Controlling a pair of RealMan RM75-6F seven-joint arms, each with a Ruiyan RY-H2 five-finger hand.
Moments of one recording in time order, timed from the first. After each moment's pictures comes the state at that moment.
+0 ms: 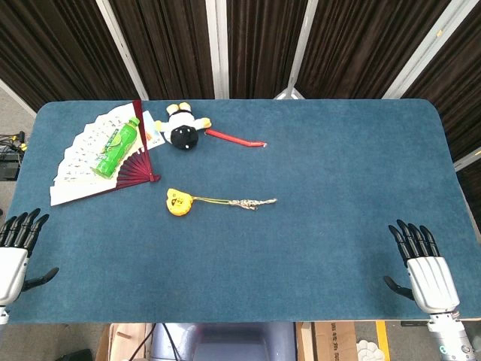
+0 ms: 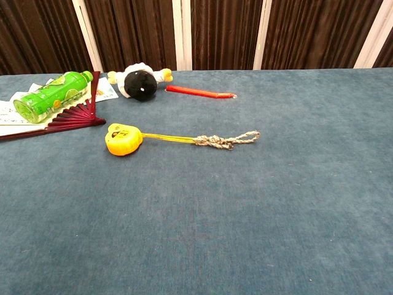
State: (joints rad) left arm -0.05 -1.14 -0.01 -1.61 1.58 1.56 0.08; right arm 0.07 -1.18 0.01 -1.61 -1.62 1.52 -0.09
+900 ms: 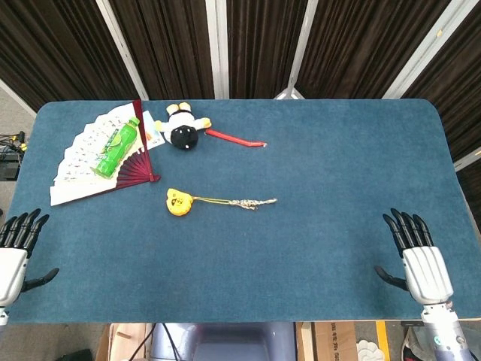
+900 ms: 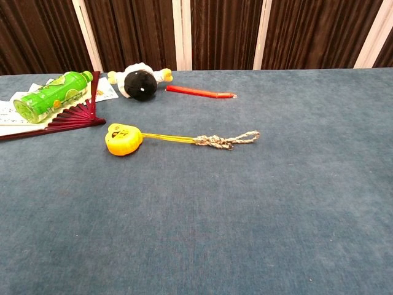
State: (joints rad) left arm -0.05 -1.14 -0.01 -1.62 1.59 1.56 0.07; right arm 0.12 -1.17 0.06 -1.67 -1.61 1.51 -0.04
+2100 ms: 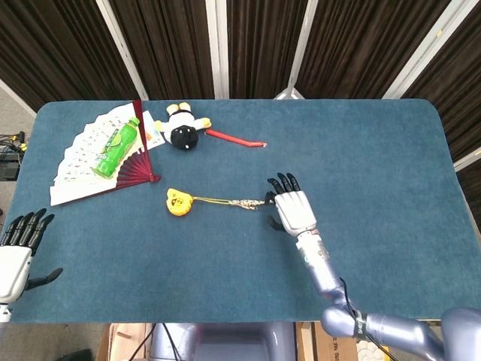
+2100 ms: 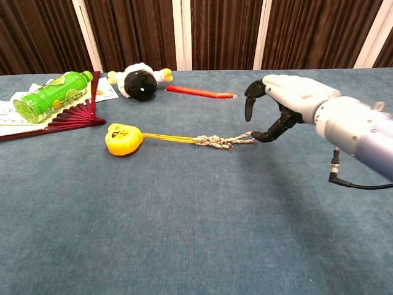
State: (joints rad) left arm -0.07 -1.13 -0.01 -1.62 1.58 1.52 0.03; right arm 0.67 -1.72 0.34 -1.47 -1.07 1.05 -0.52
